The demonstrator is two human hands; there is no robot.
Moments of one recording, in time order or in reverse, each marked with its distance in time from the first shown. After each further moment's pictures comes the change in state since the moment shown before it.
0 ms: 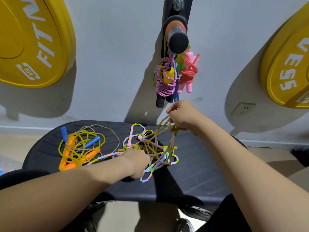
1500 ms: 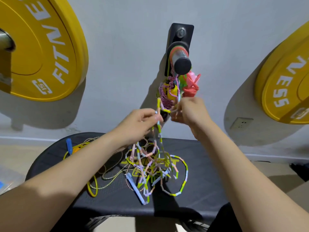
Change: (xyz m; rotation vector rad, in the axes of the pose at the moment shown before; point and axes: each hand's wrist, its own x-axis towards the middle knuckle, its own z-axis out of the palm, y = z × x) left_hand -0.063 -0.060 -0.111 -1.484 0.702 0.217; right_hand -0.017 -0.046 -0.021 0.698 0.196 -0.126
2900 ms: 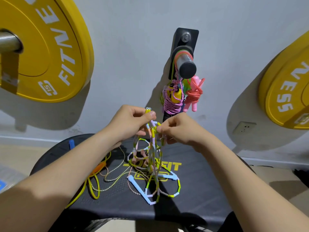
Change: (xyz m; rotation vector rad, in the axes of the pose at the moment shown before) left_hand -0.002 0.009 -0.026 -0.057 0.196 -0.155; right_hand -0.024 0.014 0.010 -0.504 -0.420 -0.038
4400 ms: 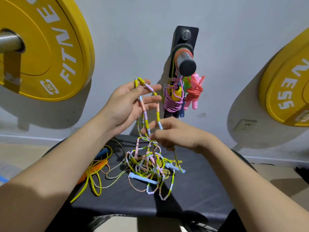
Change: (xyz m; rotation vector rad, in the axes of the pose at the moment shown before) left_hand -0.002 0.043 -0.007 -0.607 -0.084 0.138; right_hand -0.009 -0.004 0.010 0.079 -0.340 -0.122
